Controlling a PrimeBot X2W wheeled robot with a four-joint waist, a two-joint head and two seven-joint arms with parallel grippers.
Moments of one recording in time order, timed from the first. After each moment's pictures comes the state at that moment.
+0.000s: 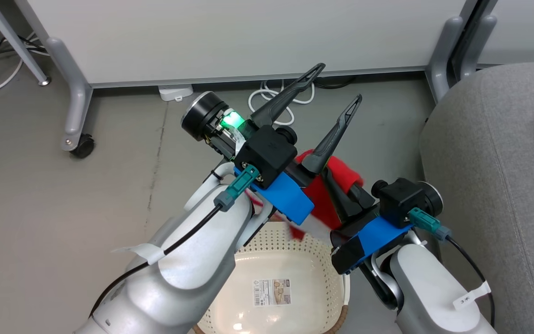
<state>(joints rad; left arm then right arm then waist) -0.76 0.05 -0.71 0.41 -0.21 -0.12 -0.26 -0.47 -0.05 0.41 0.46 0.22 0.13 -0.26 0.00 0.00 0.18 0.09</state>
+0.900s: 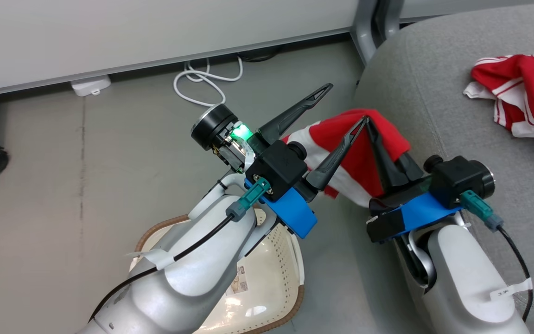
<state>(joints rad) -0.75 0.06 -0.77 0.44 -0.20 -0.12 -0.26 -0.47 -0.05 0.20 0.36 0.11 0.13 -0.26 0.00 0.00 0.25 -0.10</state>
